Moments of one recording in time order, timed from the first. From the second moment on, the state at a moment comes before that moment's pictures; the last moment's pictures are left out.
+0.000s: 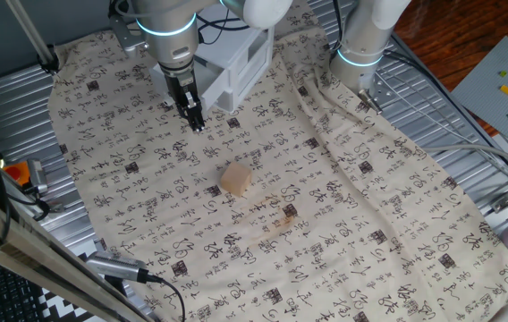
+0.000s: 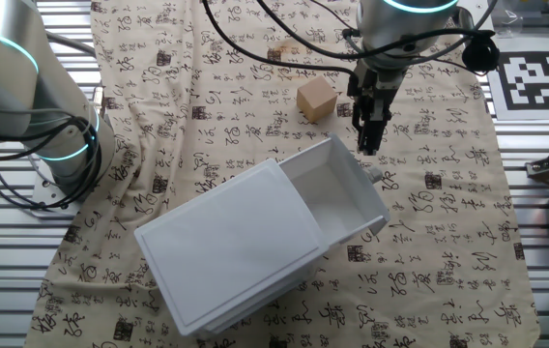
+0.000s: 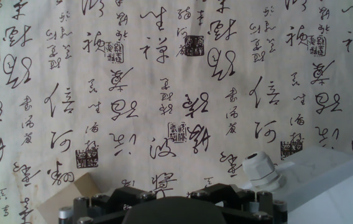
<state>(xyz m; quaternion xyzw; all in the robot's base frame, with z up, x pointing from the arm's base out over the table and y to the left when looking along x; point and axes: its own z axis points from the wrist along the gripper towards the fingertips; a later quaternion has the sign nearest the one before) 0.500 0.000 0.170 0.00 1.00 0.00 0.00</state>
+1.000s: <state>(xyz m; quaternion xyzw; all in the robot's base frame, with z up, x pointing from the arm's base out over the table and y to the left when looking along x) 0.501 0.000 0.169 -0.07 1.00 0.03 0.02</state>
